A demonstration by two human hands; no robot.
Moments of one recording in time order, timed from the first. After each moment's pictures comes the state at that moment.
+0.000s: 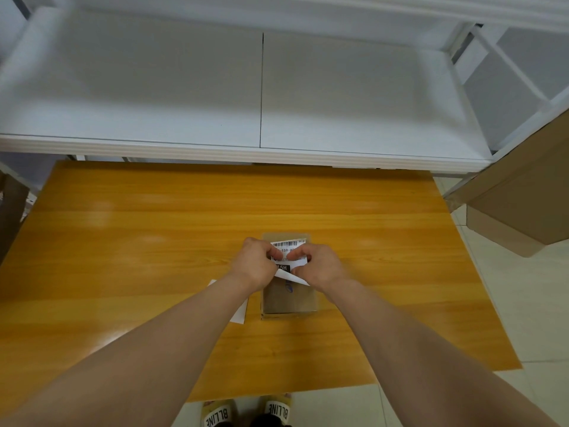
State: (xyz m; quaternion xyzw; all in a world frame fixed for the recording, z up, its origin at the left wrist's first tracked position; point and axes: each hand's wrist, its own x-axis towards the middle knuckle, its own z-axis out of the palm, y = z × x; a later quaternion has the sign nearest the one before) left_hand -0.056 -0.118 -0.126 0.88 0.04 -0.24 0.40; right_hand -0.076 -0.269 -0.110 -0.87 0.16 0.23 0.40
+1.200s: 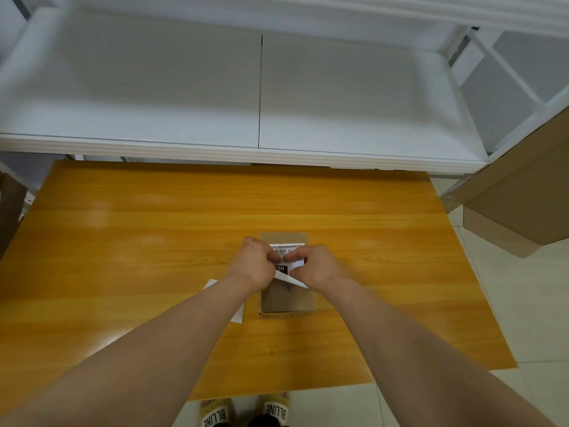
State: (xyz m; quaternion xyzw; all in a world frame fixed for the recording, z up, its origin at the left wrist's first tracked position) left_hand -0.058 -0.118 -0.125 0.92 -0.02 -0.23 0.31; right_hand -0.079 -0.269 -0.109 -0.88 0.13 0.23 0.39
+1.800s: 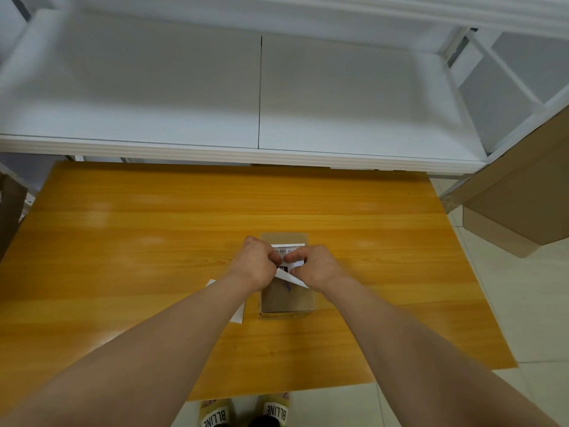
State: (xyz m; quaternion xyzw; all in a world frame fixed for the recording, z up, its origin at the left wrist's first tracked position) left_hand -0.055 -0.120 -0.122 0.92 -0.02 -0.24 0.31; right_hand -0.077 -0.269 -0.108 -0.87 0.14 0.24 0.40
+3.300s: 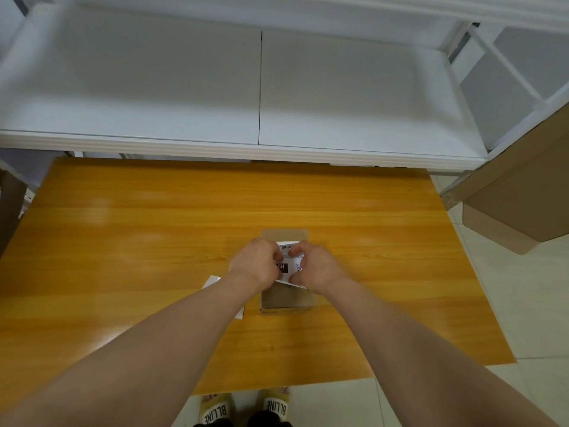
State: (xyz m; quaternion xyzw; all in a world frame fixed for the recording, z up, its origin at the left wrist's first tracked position) left_hand -0.065 -0.122 -0.104 0.94 -0.06 -0.26 0.21; right_hand -0.086 -0.265 -0.099 -0.90 0.12 0.28 0.31
